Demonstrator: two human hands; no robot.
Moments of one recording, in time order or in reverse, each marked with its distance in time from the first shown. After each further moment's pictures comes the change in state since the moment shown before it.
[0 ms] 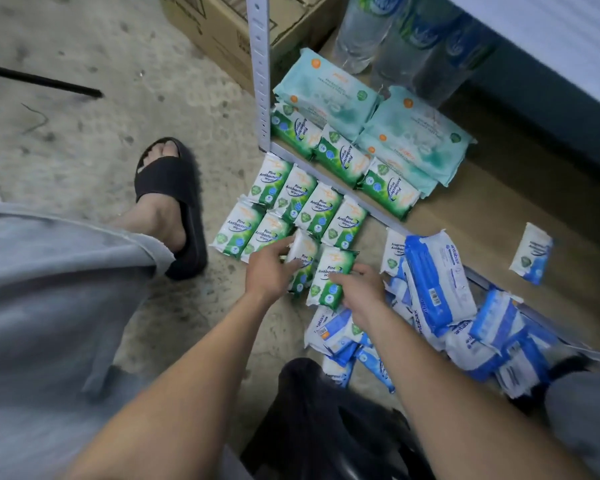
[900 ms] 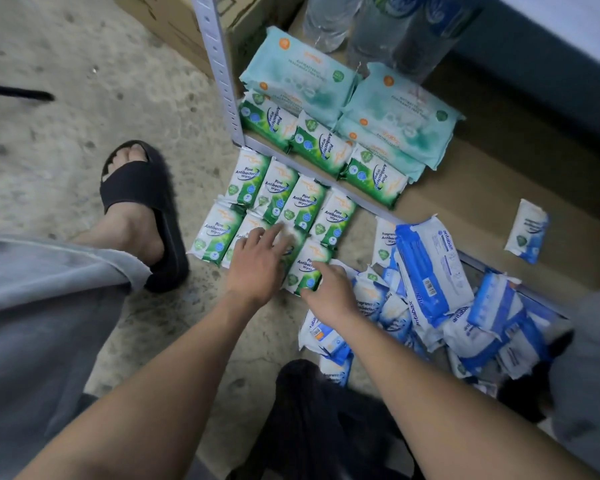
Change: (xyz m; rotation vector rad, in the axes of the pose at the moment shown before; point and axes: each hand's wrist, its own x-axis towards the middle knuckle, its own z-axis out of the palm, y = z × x) left_hand 0.028 -0.014 0.004 0.902 -0.014 0.520; right_hand 0.004 0.015 0.018 -0.768 -0.134 -0.306
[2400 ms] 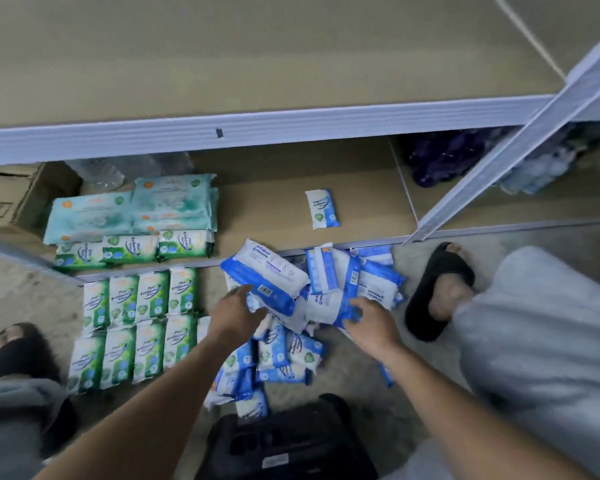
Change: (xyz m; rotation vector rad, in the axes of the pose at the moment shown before) left_hand -0.005 0.252 -0.039 -0.195 -0.304 0.074; right_hand -0.153 0.274 -0.129 0.361 0.467 0.260
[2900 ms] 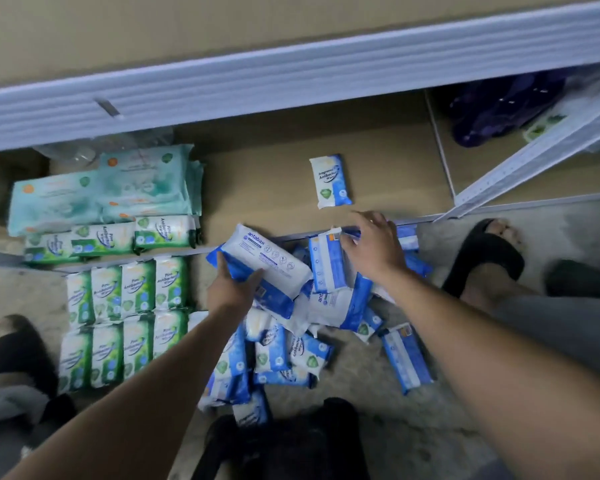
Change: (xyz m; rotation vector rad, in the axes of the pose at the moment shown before) left_hand 0.083 0.014 0.032 -0.329 0.157 -0.434; right_hand 0.148 -0.039 -0.030 -0.129 0.157 -0.223
